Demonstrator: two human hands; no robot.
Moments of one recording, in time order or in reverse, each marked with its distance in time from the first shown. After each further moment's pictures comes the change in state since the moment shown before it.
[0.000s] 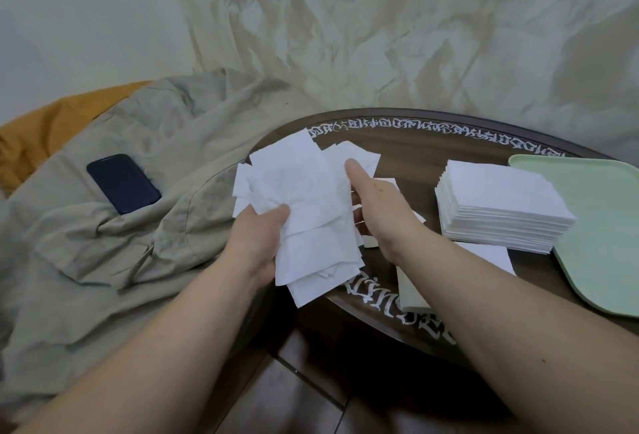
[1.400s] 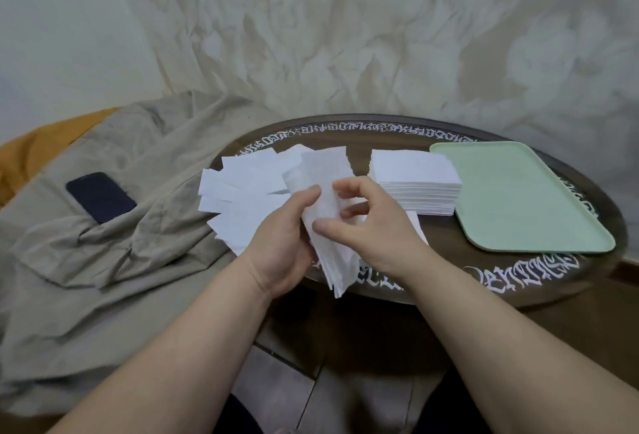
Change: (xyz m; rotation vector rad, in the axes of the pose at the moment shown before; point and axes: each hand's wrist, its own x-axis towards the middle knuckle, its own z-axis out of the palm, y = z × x) left_hand -0.117 -0.016 0.075 0.004 -0.507 -0.060; right_hand -0.134 0.009 -0.065 -0.147 0.107 -0.302
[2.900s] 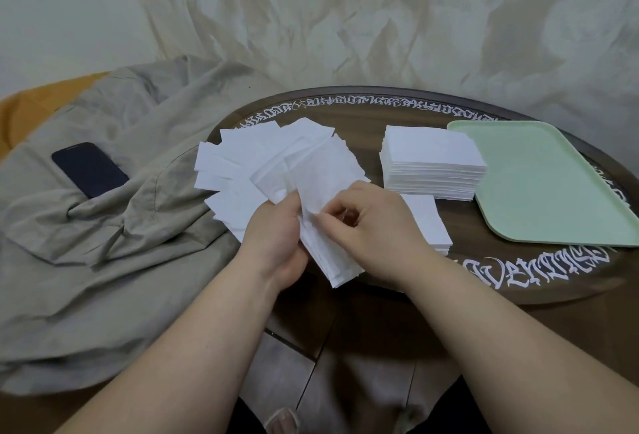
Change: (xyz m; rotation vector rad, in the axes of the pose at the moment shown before) left_hand 0.018 -0.019 -0.028 -0.164 0.306 -0.030; right_hand 0.010 0.016 0.021 -0.450 -0.037 -0.171
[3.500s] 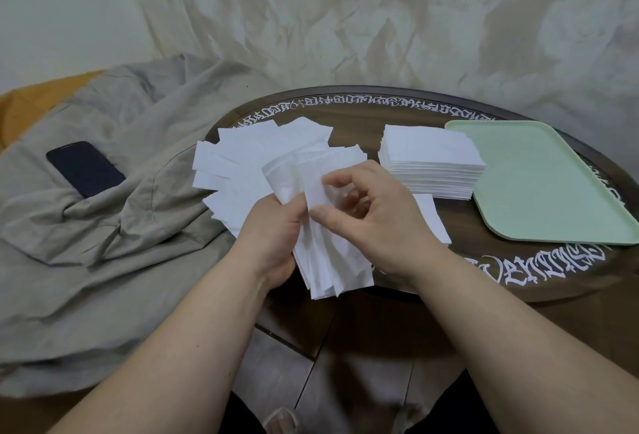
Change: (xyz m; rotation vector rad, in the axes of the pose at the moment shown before) left_hand -0.007 0.006 -0.004 0.191 -0.121 0.068; right_hand -0.002 -0.003 -0.006 0.239 0.078 -0.034
